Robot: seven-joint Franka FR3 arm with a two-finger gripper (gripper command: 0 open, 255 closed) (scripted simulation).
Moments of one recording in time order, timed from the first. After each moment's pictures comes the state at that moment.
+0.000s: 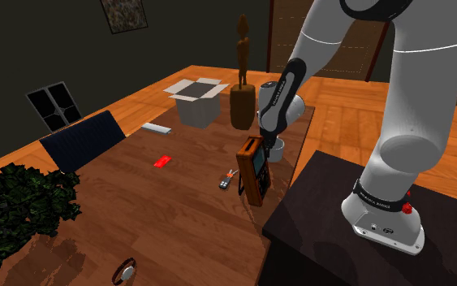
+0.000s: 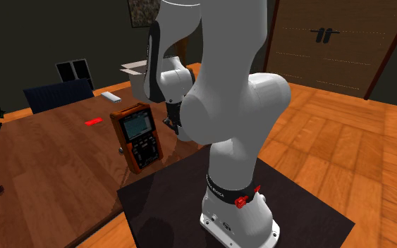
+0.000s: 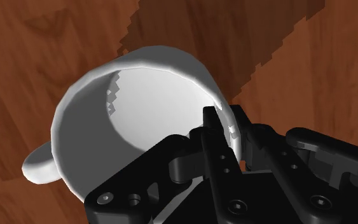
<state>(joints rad) -0.03 0.25 -0.15 -2.61 -0.05 2.84 -0.15</state>
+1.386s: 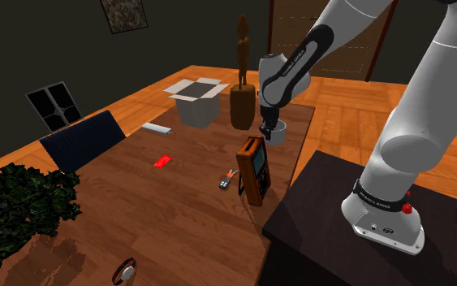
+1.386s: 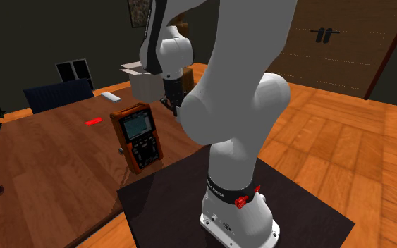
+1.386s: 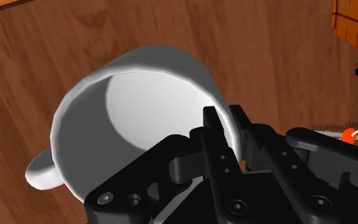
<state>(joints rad) -0.02 -0.05 -0.17 -2.62 -0.11 2.55 -0.12</state>
